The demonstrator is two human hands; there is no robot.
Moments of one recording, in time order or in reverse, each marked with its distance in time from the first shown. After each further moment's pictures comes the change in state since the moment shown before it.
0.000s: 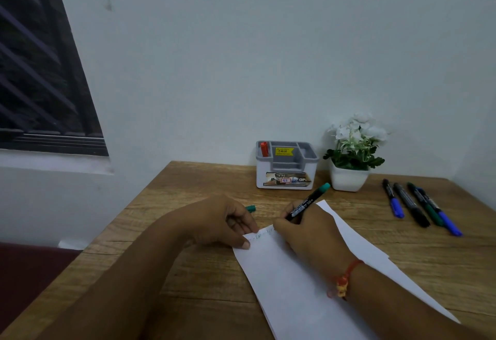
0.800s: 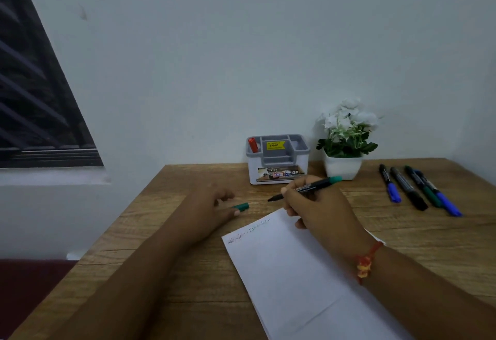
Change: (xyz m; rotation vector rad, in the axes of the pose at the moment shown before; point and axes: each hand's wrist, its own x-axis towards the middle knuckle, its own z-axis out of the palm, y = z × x) left_hand 0.012 -0.002 0.008 0.370 0.496 -0.104; right_hand -0.002 -0.002 -0.030 0.426 0.070 -0.075
